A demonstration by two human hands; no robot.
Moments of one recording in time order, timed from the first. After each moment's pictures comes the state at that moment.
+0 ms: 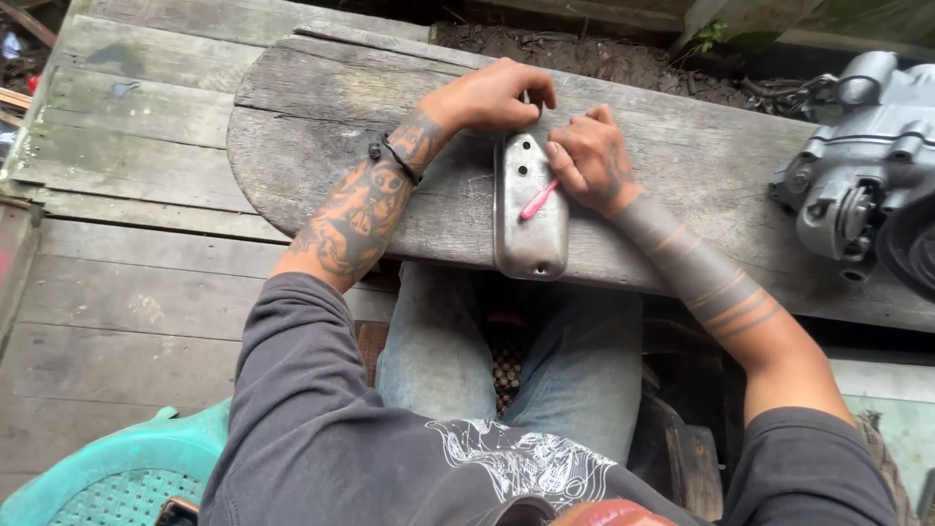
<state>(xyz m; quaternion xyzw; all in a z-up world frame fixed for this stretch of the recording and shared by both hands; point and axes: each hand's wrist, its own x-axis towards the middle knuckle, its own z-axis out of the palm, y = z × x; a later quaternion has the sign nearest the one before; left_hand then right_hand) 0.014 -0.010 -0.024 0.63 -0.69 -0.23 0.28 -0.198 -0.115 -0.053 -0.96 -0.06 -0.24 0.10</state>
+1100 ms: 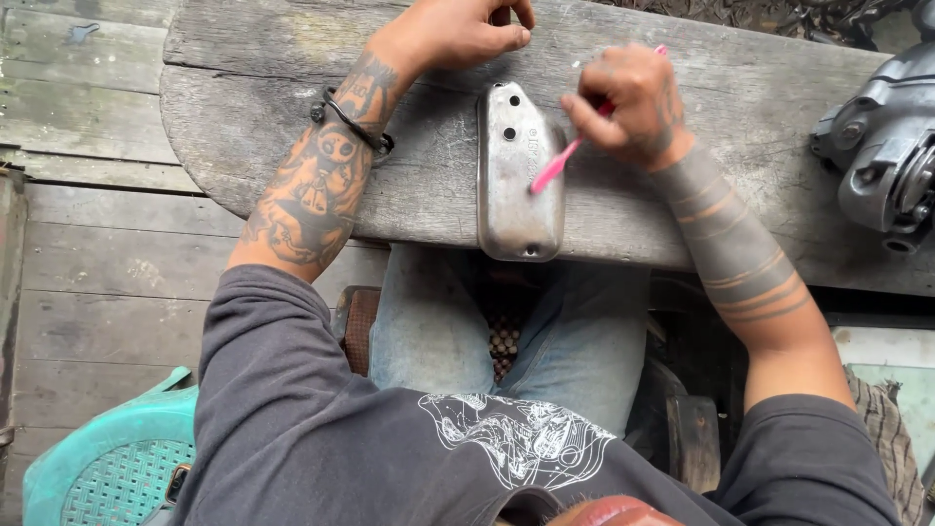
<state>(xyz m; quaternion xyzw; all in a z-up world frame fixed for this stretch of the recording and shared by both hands) 0.038 -0.023 -0.054 0.68 -0.64 -0.25 0.25 -0.218 -0.150 -0.052 -0.96 -0.03 -0.25 0.14</state>
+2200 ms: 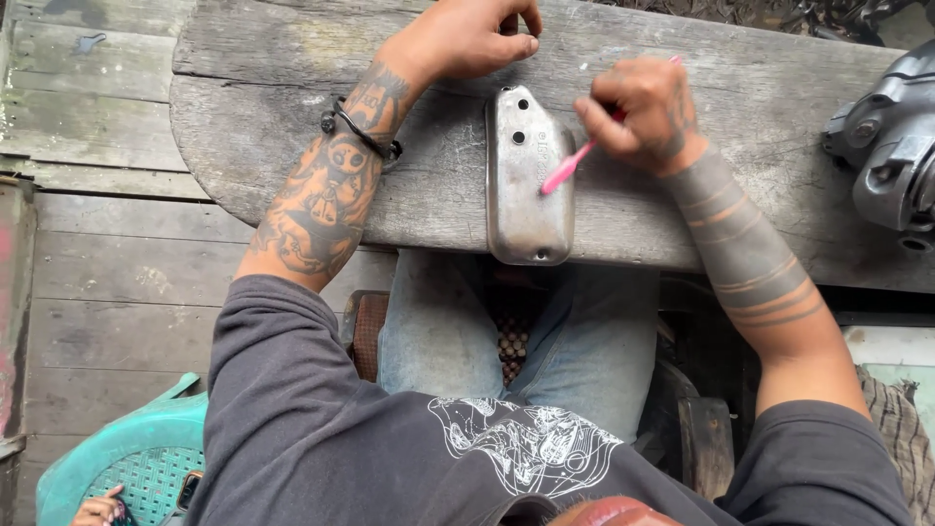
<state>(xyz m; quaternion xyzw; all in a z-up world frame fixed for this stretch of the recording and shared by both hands) 0.037 -0.025 -0.058 0.68 -0.65 -0.23 0.25 -0.223 -0.145 -0.046 -0.97 -0.02 -0.22 0.13</state>
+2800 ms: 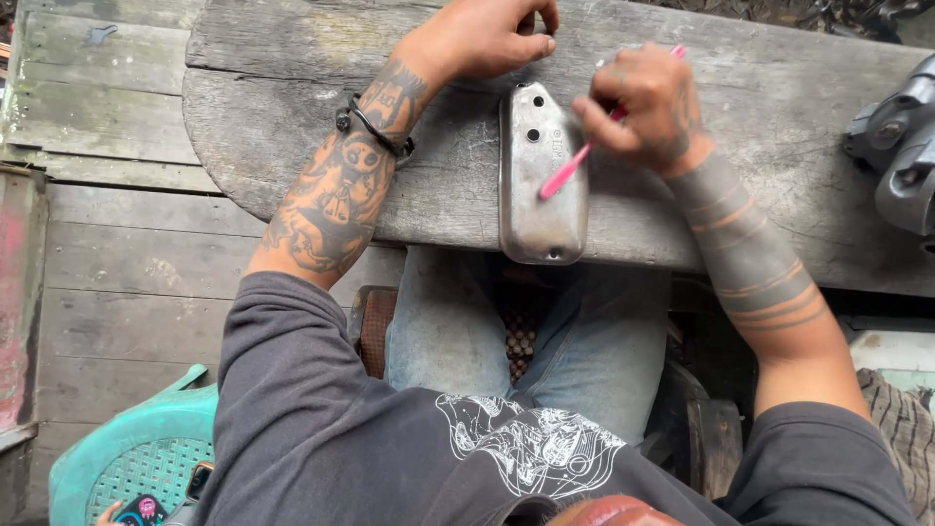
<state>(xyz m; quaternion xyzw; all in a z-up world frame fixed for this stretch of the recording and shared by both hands) 0.036 -0.024 -0.062 0.67 -0.66 -0.21 0.25 -0.214 -0.140 -0.050 -0.96 -0.06 -0.23 0.12</state>
